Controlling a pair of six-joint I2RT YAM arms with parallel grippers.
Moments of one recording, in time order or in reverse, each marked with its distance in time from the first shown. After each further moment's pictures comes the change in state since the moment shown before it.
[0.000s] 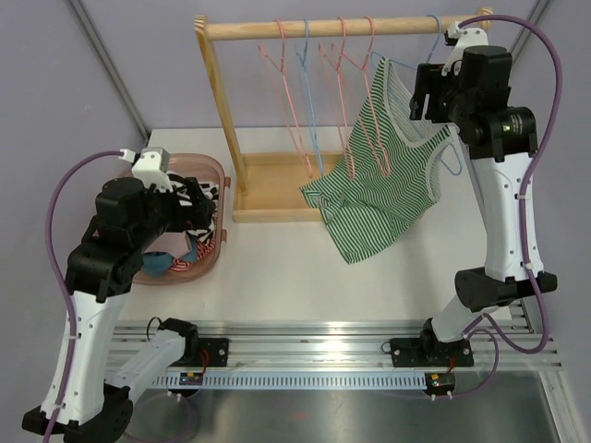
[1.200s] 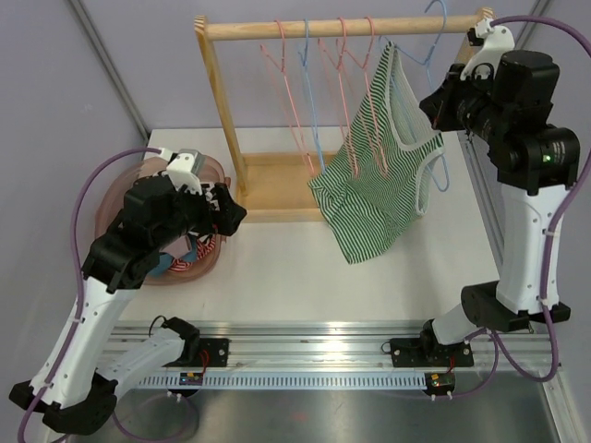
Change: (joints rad) left arm -0.215 0.037 -0.072 0.092 0.038 -0.040; right arm -0.002 -0.039 0.150 -0.109 -0.268 0.069
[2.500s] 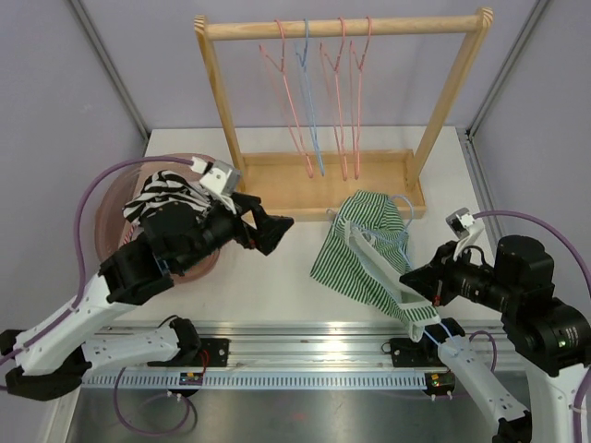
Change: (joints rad) left arm -0.510 -0.025 -0.027 0.359 -0.230 -0.025; right arm 0.081 -1.004 -1.133 -0.105 -0.385 0.094
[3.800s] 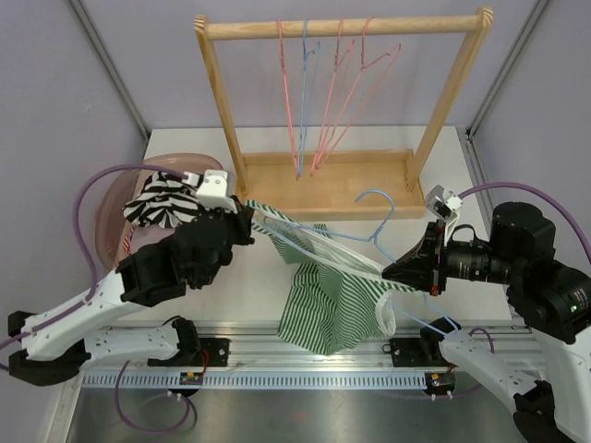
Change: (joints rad) left arm -0.213 0.047 -0.068 -0.106 -0.671 -0.132; right arm 0.209 0.190 0.180 0.091 -0.232 -0.049
